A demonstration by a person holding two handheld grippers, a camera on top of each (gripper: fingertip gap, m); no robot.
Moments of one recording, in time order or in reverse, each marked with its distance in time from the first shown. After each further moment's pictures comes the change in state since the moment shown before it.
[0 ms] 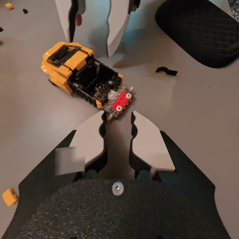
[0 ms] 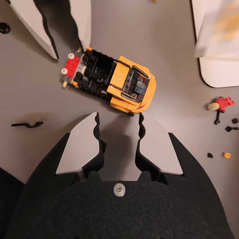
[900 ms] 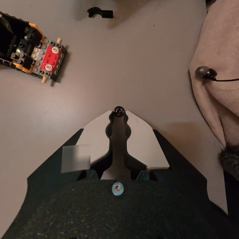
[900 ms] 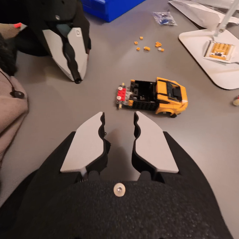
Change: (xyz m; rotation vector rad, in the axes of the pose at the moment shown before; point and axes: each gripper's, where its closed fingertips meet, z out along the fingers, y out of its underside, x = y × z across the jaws) left arm 0.082 0.053 -0.040 -0.257 0.114 0.154; right arm -0.082 -0.027 -0.039 0.358 0.021 0.172
